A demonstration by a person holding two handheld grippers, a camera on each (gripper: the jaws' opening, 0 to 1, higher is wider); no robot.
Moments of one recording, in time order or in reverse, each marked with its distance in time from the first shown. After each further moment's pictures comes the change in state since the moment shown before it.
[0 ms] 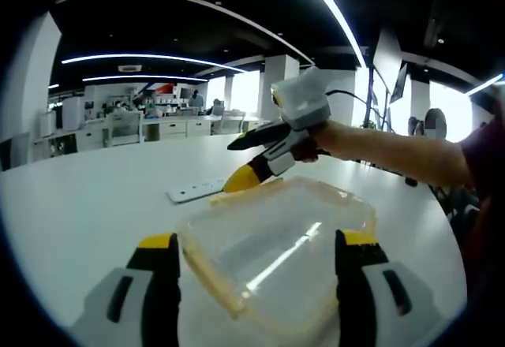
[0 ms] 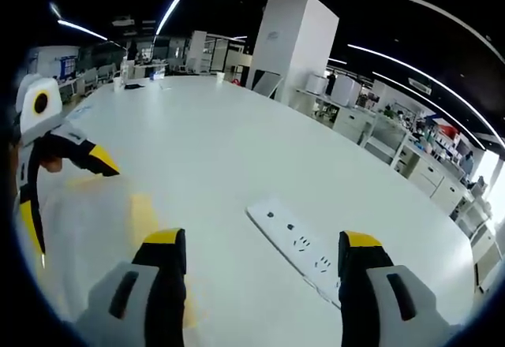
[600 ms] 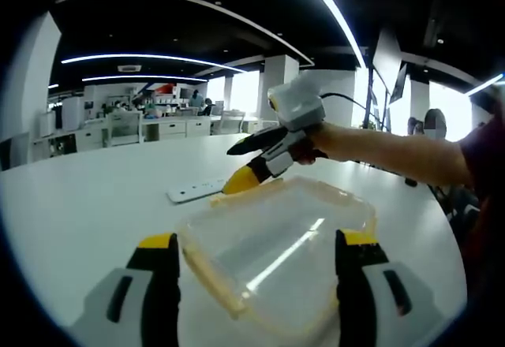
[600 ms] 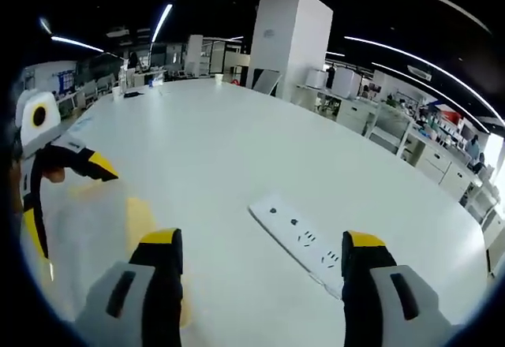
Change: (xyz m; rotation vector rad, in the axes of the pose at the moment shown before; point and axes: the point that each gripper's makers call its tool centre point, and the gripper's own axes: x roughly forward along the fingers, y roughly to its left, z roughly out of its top) left arm 0.001 0.000 0.000 -0.001 -0.002 -0.003; right arm 0.002 -0.004 -0.008 0.084 -0.001 0.043
